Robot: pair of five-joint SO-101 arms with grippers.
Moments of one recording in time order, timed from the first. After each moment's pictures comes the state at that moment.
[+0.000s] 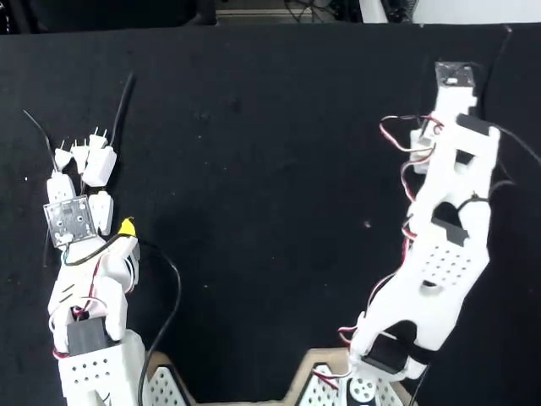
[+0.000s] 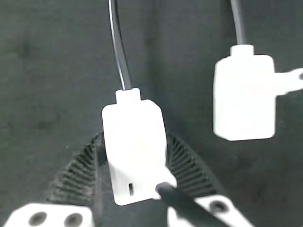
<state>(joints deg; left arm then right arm) -19.1 -103.6 96.2 49.4 -0.1 25.2 39.5 -20.7 55.6 18.2</state>
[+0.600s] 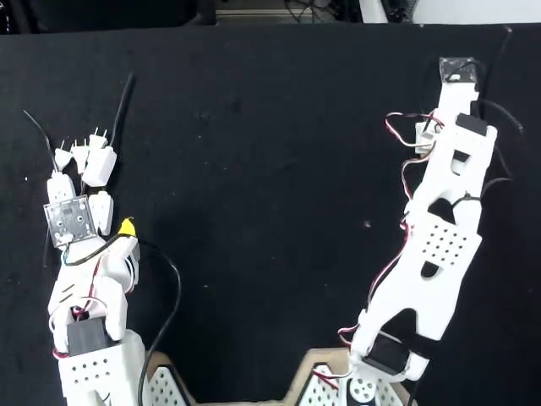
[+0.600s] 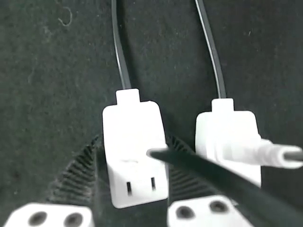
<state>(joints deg) -19.1 -103.6 96.2 49.4 -0.1 25.8 59.6 -45.2 55.3 20.7</state>
